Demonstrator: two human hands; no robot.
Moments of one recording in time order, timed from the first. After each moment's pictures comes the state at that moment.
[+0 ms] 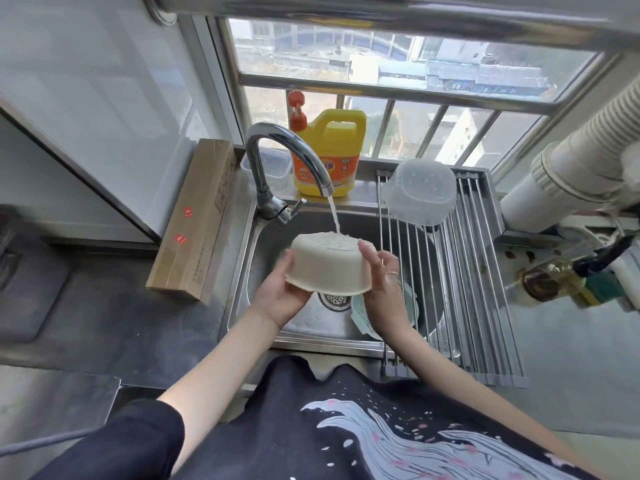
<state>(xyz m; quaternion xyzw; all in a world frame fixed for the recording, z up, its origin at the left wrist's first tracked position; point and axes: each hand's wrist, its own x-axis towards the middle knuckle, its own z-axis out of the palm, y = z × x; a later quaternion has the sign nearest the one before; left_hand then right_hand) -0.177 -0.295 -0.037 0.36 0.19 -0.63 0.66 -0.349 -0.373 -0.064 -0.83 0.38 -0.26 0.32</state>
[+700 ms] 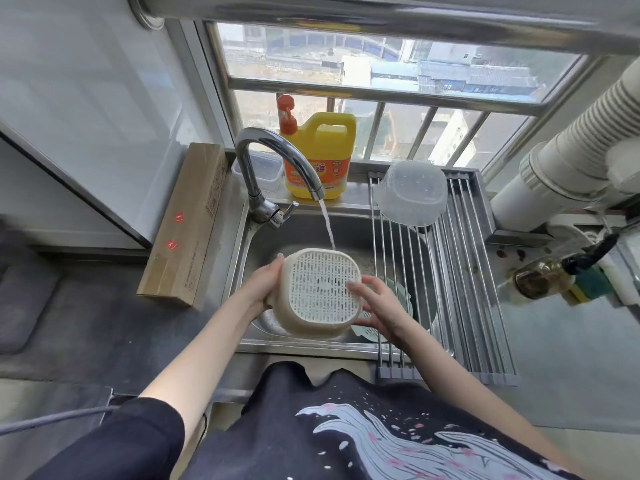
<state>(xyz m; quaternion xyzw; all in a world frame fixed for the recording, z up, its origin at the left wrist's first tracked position) -0.148 -0.303 -0.061 0.69 -0.04 -0.58 0.44 -0.362 -0.387 -0.078 -0.42 0.49 -0.10 0.75</state>
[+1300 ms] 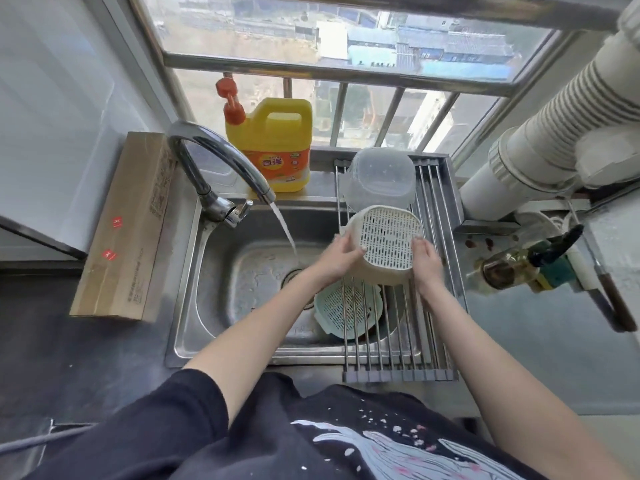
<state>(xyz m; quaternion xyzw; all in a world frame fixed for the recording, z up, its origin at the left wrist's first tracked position) -0.267 -0.436 -0.052 0.67 -0.37 -0.56 0.31 -0.427 -0.503 -0.065 -0.46 0.67 -0.25 0.53</state>
